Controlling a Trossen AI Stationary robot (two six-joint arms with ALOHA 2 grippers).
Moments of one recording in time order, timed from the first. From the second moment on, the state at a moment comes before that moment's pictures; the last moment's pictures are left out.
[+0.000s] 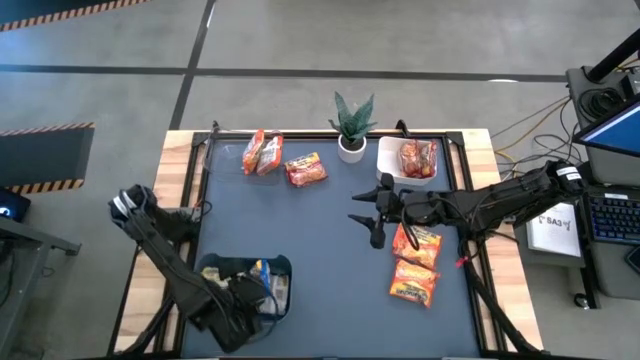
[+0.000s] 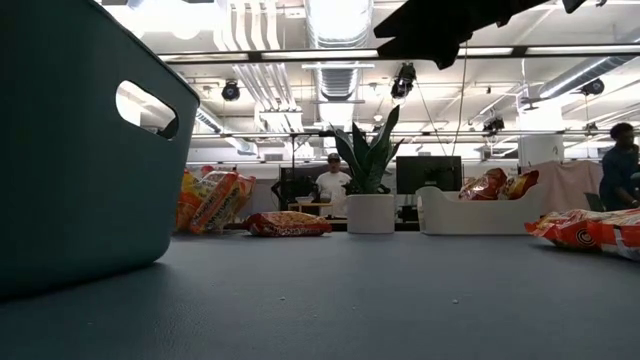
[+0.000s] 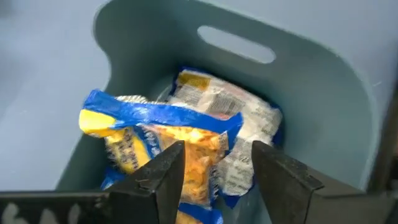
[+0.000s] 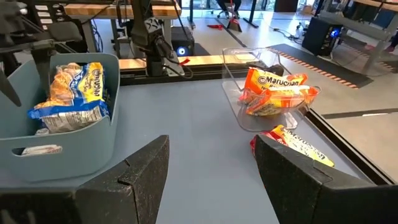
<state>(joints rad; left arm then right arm) -0.86 1.68 1.35 -1.07 -0.47 -1.21 0.17 1.20 0.75 0.19 0.36 0.06</state>
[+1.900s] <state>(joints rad) -0.93 1.82 1.44 -1.23 -0.72 -1.29 0.17 1.20 0.75 0.22 0.36 0.04</state>
